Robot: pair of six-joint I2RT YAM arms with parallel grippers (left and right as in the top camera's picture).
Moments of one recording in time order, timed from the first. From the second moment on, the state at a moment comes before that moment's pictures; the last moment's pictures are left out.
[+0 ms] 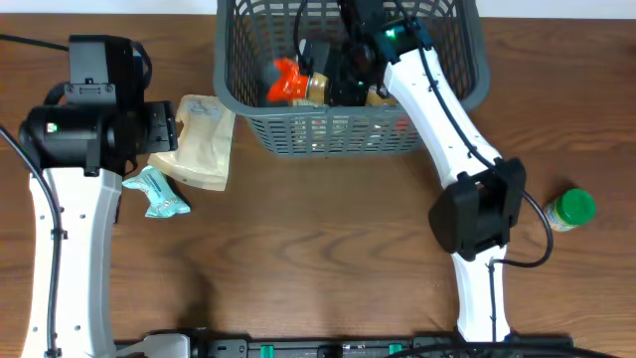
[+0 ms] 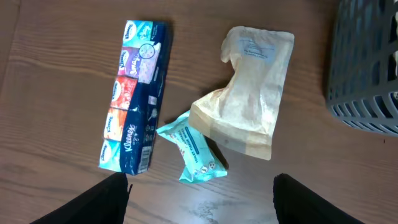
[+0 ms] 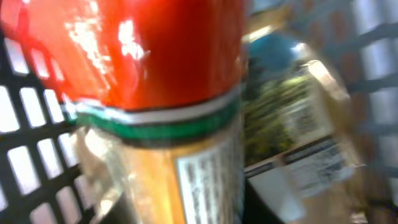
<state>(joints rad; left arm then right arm) 0.00 1.43 1.63 -1.25 -0.19 -0.07 0.42 2.27 2.25 -1.16 -0.22 -0.86</state>
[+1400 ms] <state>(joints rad) 0.00 1.43 1.63 -1.26 -0.19 -0.07 -0.52 1.85 2.38 -1.69 0.00 0.46</state>
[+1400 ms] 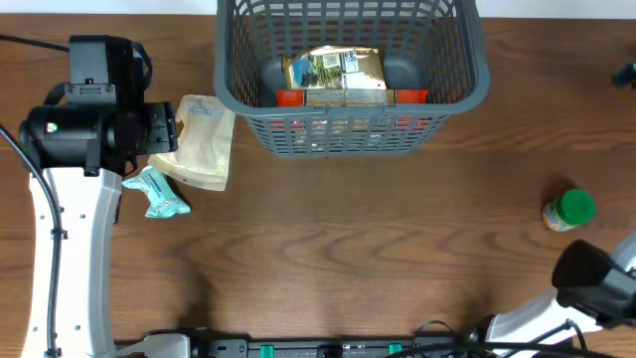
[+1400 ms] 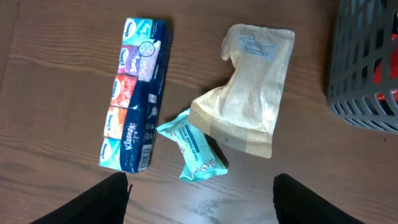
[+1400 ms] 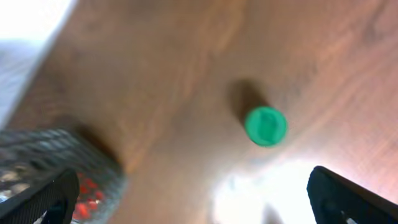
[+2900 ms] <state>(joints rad) 0.00 1.43 1.63 -1.26 -0.19 -0.07 -0.68 1.75 1.15 -0.80 0.04 0.42</state>
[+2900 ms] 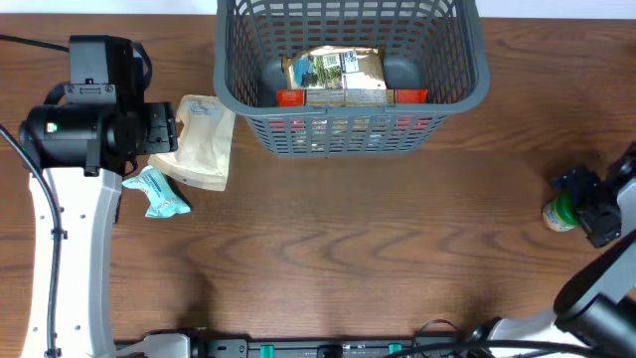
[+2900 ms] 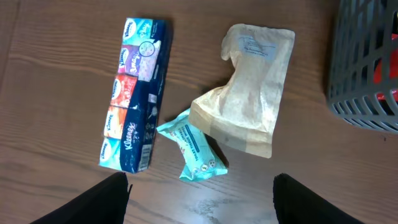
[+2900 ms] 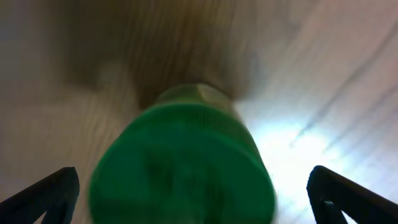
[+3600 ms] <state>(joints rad) 0.00 1.43 1.63 -1.26 -0.19 -0.07 -0.68 1.87 1.16 -0.74 0.03 0.39</state>
